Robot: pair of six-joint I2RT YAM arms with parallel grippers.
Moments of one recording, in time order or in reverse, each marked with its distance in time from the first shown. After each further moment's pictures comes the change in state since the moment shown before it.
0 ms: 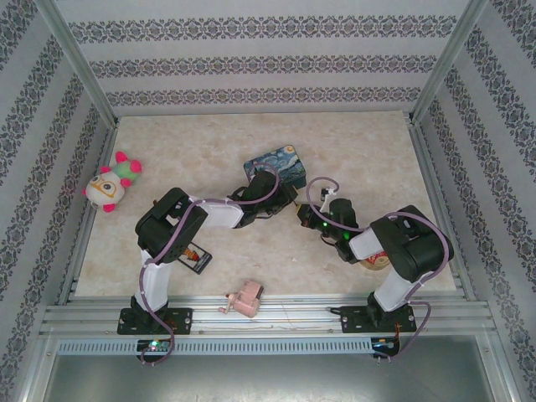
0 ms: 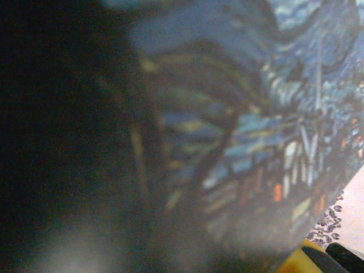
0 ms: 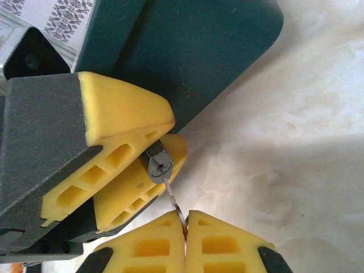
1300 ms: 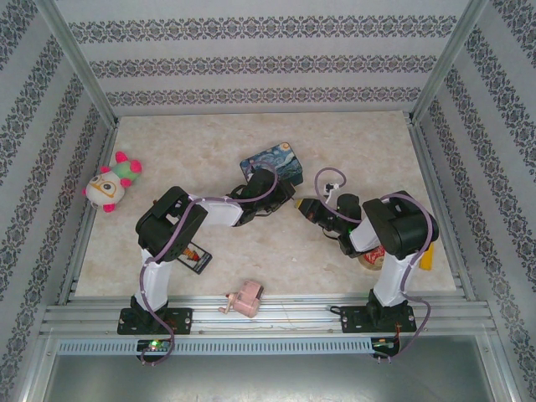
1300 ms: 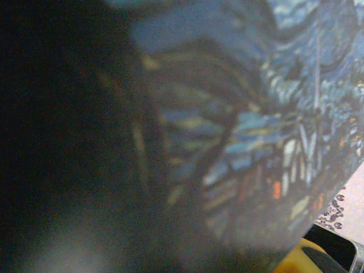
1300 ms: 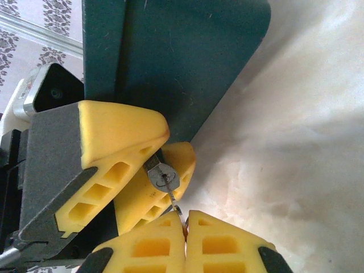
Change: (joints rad) left arm 0.015 0.010 0.013 0.000 -0.024 -0.016; right arm -0.103 0.195 0.049 0.241 -0.246 0.172
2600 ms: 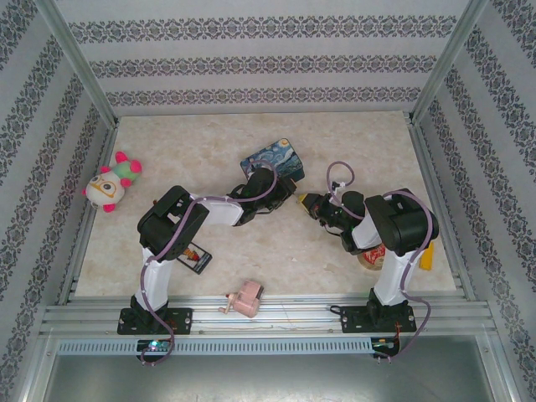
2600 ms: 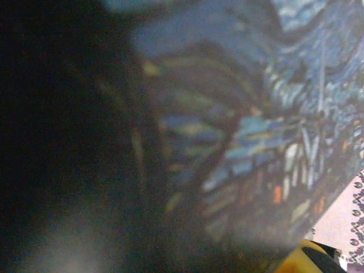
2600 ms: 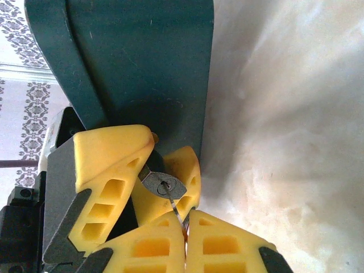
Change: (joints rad) left arm 0.005 0.017 0.005 0.071 0.005 -0.060; right arm -0.052 0.026 0.025 0.045 -0.068 0.279
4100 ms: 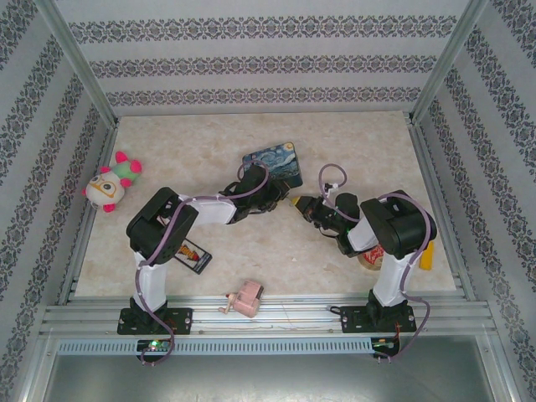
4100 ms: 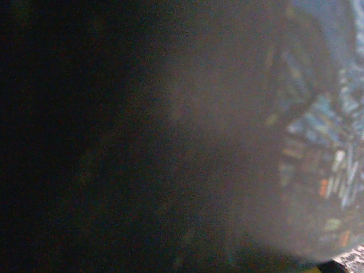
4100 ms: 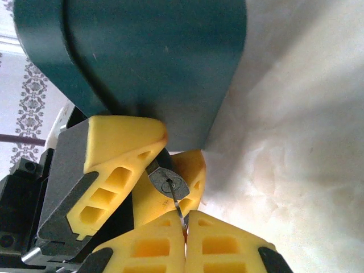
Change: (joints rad) left arm 0.031 -0.085 -0.029 -0.173 0.051 -0.073; right arm 0.078 -0.015 -0.011 0.006 0.029 -0.036
